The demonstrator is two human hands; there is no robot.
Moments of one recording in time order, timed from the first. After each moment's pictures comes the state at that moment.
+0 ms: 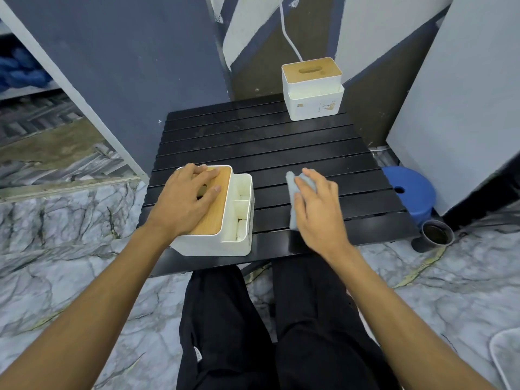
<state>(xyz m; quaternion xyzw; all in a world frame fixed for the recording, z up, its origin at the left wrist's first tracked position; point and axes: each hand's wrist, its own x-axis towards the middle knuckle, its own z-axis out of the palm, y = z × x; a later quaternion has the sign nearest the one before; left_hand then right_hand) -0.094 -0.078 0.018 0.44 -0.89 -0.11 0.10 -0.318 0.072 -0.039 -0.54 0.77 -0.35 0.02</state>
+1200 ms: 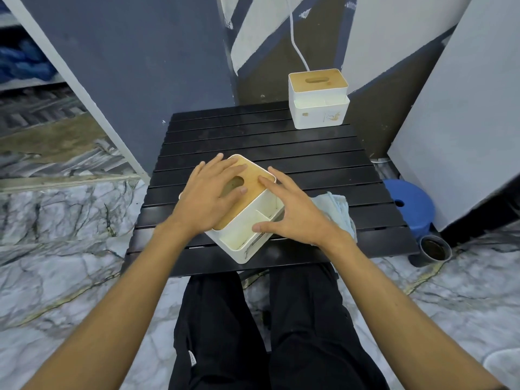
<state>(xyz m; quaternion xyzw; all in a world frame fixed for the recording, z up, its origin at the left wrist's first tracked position) -0.130 -0.073 0.021 0.36 -0.91 -0.12 0.14 -0.320 0.036 -0.016 -0.64 0.65 -0.32 0.26</state>
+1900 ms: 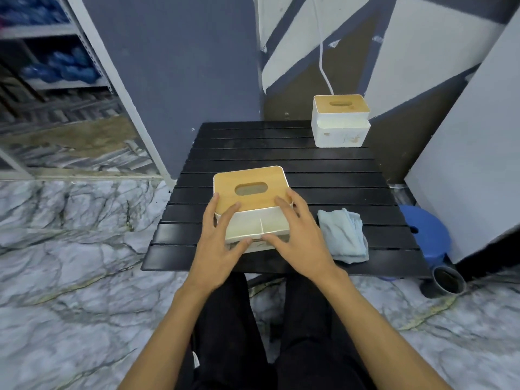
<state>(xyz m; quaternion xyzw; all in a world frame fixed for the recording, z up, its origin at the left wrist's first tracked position) -0.087 0.007 -0.035 0.44 -0.79 -0.27 0.33 -0.280 0.060 -0.028 -0.64 0.68 -0.34 0.11</state>
